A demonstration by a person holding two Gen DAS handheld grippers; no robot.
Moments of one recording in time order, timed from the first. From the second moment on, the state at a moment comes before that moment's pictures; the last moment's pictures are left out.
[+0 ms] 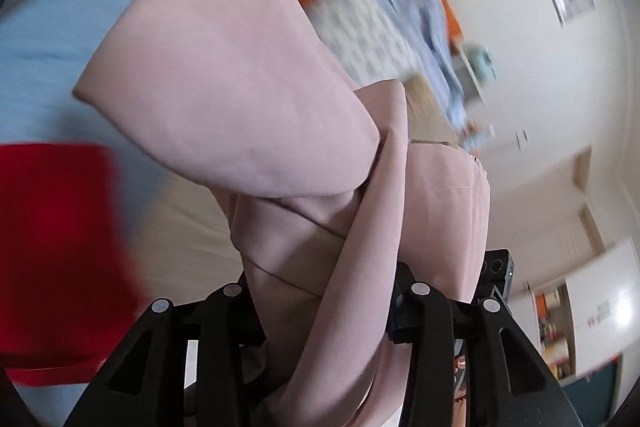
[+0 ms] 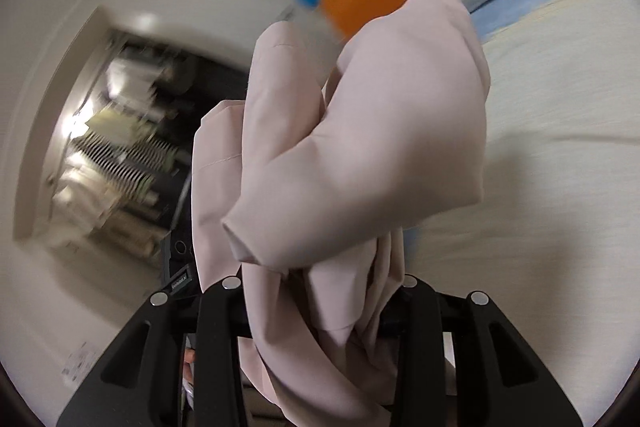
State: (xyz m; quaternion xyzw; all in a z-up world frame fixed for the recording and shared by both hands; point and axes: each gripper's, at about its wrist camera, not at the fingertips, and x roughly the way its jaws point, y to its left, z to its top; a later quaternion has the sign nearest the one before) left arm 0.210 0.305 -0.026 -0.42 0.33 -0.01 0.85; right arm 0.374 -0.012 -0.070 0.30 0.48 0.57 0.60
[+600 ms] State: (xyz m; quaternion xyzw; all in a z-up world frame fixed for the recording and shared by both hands) left arm 0.006 0.548 -0.217 -0.60 0.25 0.04 0.76; right arm 0.284 0.208 -0.229 0.26 0.62 0.56 0.48
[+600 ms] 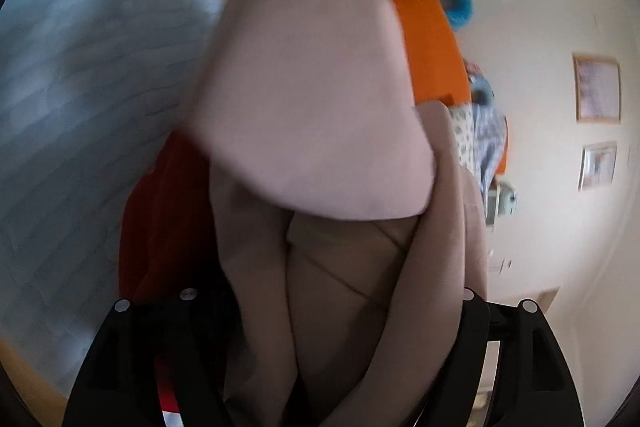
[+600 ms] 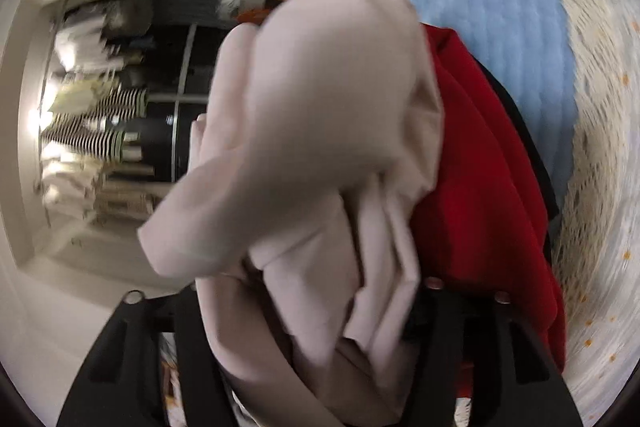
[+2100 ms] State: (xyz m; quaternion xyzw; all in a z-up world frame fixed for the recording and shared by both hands) left arm -0.047 0.402 -0.073 -0.13 0.18 0.32 0.92; right arm 0.146 0.104 -0.090 0.03 0.21 0.50 0.84
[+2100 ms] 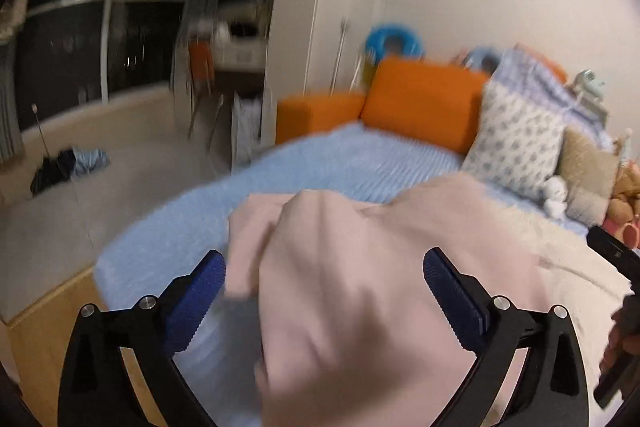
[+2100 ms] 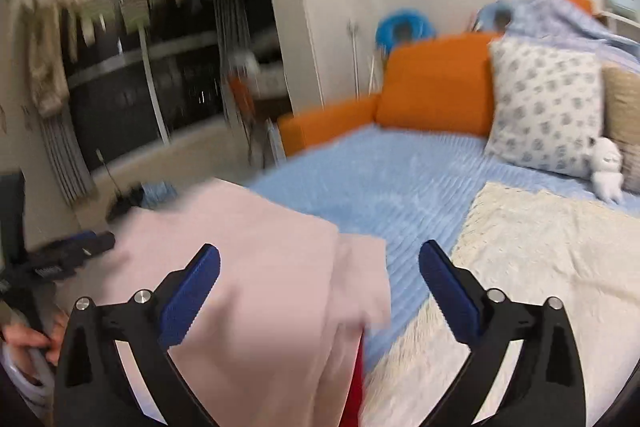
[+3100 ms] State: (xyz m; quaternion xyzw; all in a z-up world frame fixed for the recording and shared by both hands) left arm -0.157 0.213 -0.173 -0.12 0.23 0.38 0.89; right arm -0.052 0.021 -0.210 -0.10 0.21 0.46 0.85
